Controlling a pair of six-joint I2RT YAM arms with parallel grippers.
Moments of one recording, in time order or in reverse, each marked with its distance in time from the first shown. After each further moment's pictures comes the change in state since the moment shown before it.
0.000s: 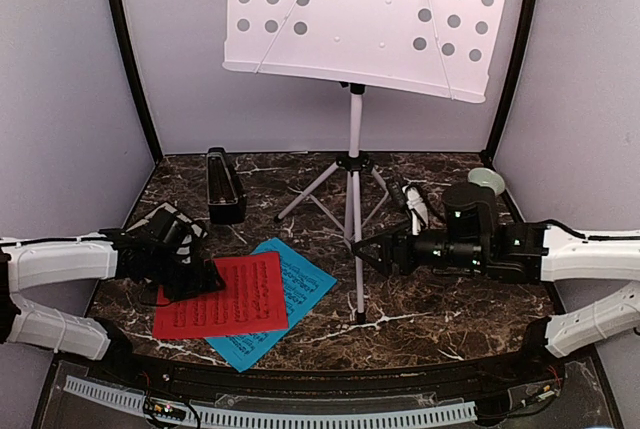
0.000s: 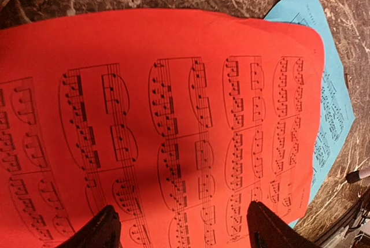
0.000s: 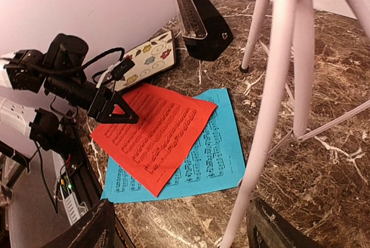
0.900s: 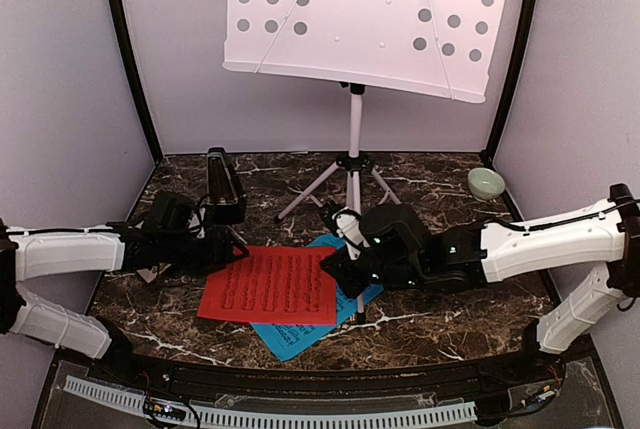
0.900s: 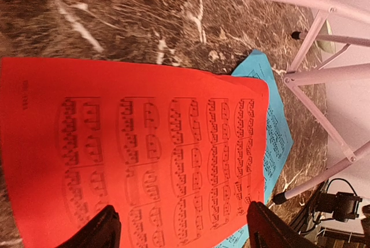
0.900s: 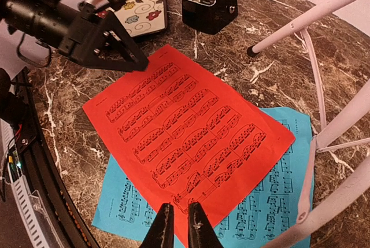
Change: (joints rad) left arm -0.041 0.159 0.084 0.355 0.137 -0.053; right arm 0.201 0.328 0.218 -0.079 0.249 -0.112
